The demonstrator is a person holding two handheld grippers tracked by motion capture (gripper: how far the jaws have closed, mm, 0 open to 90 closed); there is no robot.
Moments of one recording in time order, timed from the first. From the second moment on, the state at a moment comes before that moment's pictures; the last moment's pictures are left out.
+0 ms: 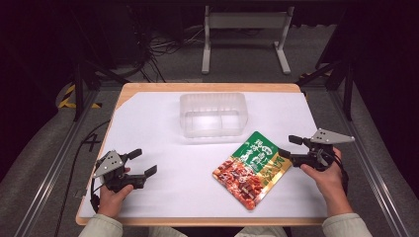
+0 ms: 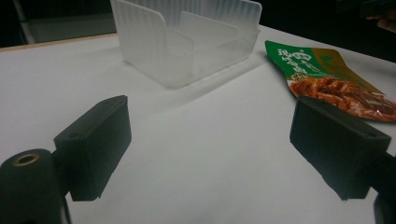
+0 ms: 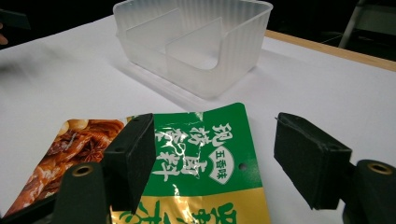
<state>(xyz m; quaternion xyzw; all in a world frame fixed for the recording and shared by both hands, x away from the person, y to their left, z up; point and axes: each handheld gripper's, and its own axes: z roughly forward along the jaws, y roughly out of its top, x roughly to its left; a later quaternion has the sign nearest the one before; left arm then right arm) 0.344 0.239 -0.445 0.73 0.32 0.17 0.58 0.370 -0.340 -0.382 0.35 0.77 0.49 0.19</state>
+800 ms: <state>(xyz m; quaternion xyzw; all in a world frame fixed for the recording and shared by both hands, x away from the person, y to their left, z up) 0.345 0.237 -0.446 0.74 0.31 0.17 0.58 0.400 -0.348 -0.412 0.42 0.79 0.43 0.15</state>
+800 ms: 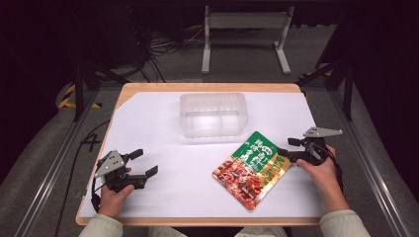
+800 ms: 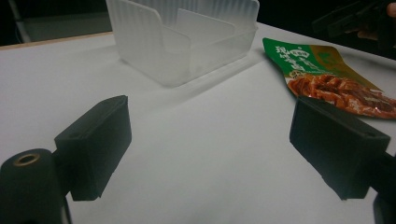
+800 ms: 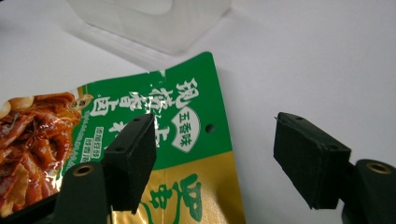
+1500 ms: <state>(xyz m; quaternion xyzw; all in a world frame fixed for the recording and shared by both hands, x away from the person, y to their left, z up) 0.346 0.236 -0.446 0.74 0.31 0.16 0.57 0.403 -0.345 -0.431 0.43 0.81 0.38 0.07</state>
